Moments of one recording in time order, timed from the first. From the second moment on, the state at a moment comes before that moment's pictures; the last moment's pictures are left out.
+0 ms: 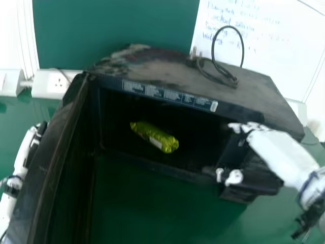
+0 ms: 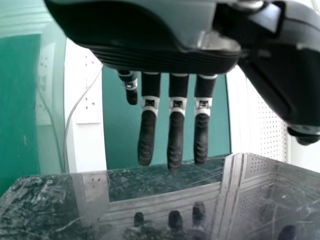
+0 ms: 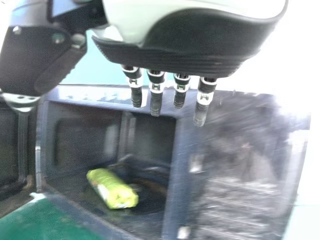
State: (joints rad) left arm -0.23 0.30 0.28 0.21 -0.22 -0.44 -0.30; right arm -0.28 -1.01 -0.56 -1.02 -0.50 0.56 1.23
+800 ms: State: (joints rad) left arm -0.16 0.30 0.22 -0.02 -0.24 -0.48 -0.39; right arm -0.14 -1.03 -0.72 -0.94 -0.62 0.77 0.94
